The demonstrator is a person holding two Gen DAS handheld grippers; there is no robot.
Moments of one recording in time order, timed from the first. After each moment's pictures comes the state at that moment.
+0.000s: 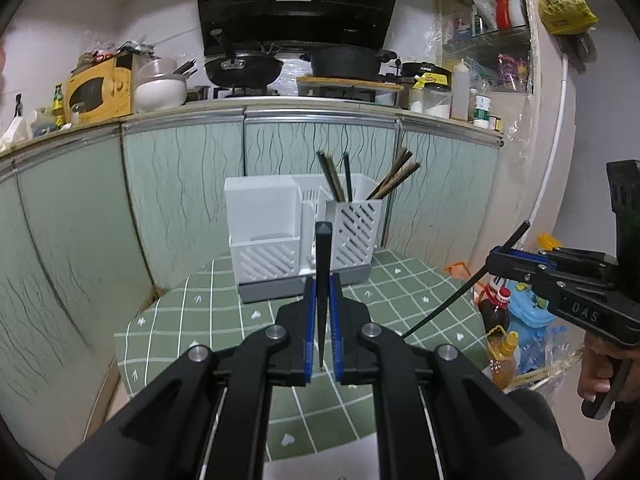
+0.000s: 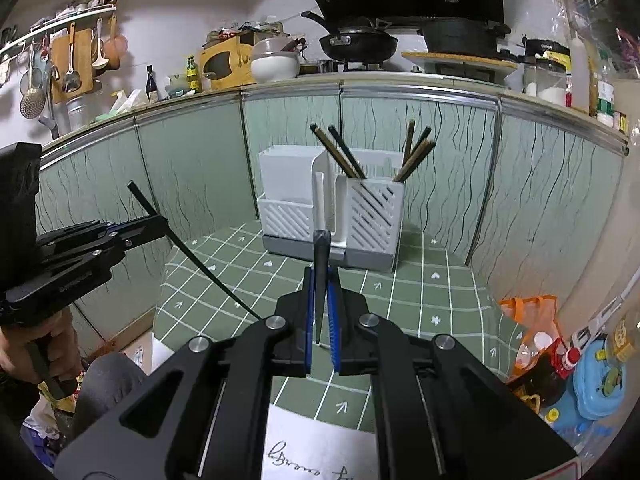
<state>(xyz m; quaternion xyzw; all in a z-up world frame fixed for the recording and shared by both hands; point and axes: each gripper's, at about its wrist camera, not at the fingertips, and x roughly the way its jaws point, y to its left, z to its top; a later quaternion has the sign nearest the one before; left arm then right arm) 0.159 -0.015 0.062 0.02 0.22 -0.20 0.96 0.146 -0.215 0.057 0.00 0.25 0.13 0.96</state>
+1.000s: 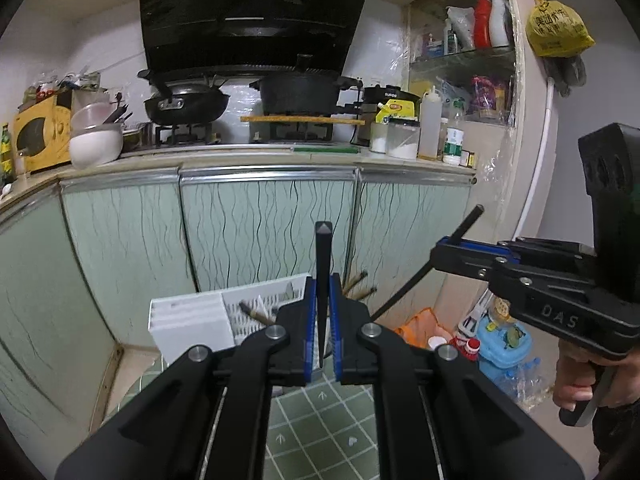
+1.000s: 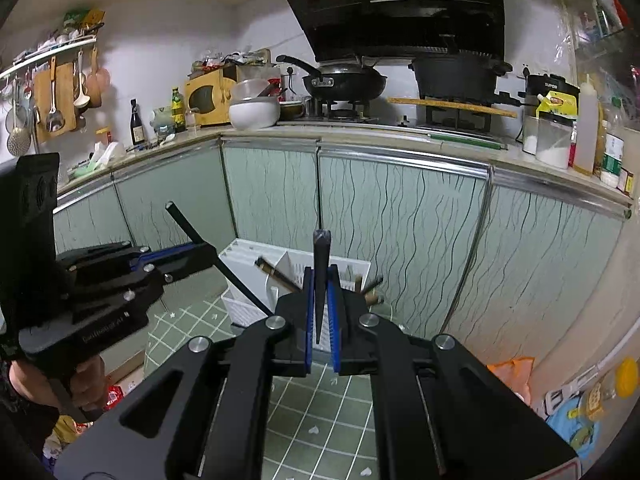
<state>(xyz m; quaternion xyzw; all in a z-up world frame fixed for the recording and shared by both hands) 0.261 -0.105 0.175 0.02 0.19 -0.27 0.94 0.248 -0.259 0.188 0.00 0.23 0.12 0.97</state>
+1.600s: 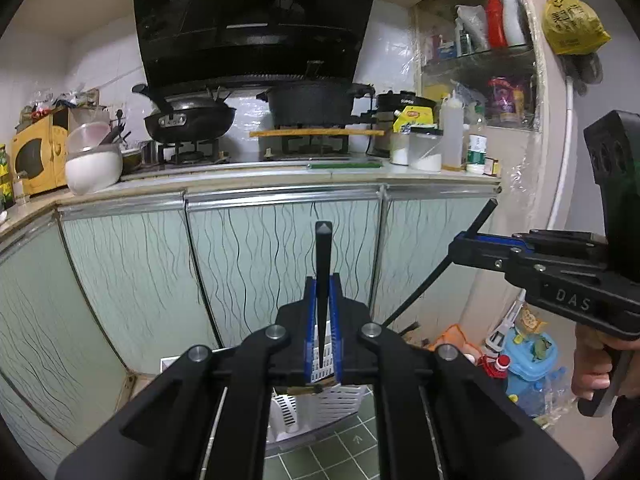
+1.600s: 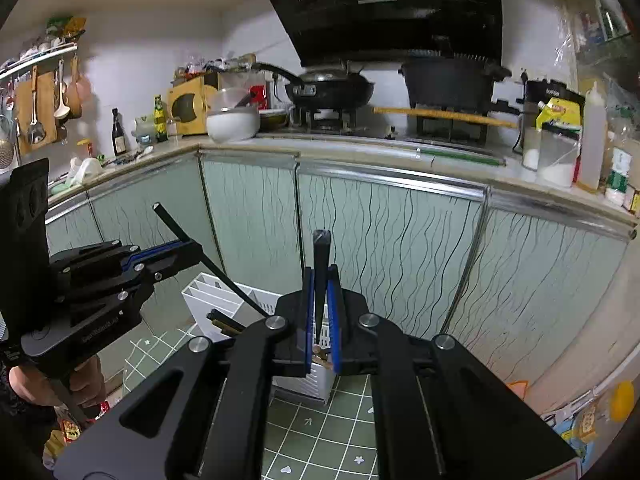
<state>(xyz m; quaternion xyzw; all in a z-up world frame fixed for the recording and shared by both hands) 0.333 -0.113 0.180 0.04 0.18 -0.25 0.95 0.324 -0.277 0.201 0.00 0.22 0.10 0.97</state>
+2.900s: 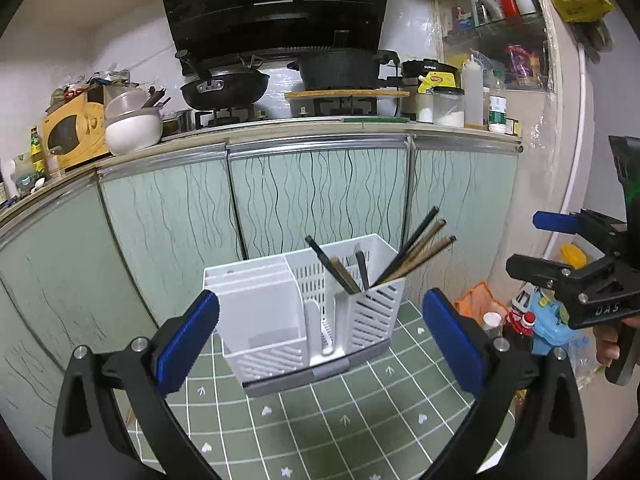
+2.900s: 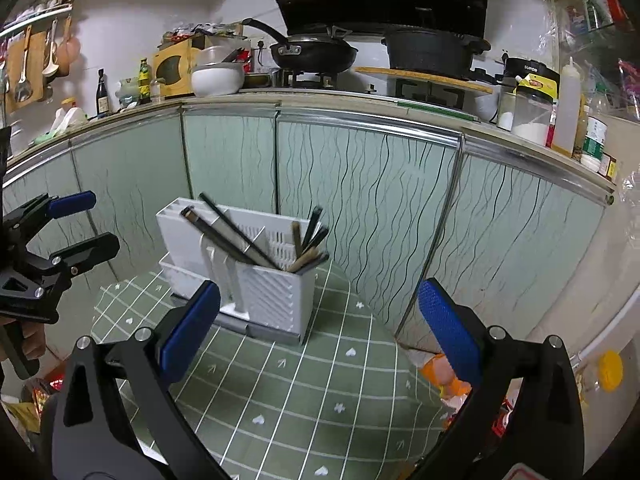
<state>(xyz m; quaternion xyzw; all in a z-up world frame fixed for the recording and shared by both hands) 0.268 -0.069 0.124 0.06 0.21 -0.19 0.96 0.266 -0.279 0.122 -0.04 0.26 0.06 0.96</state>
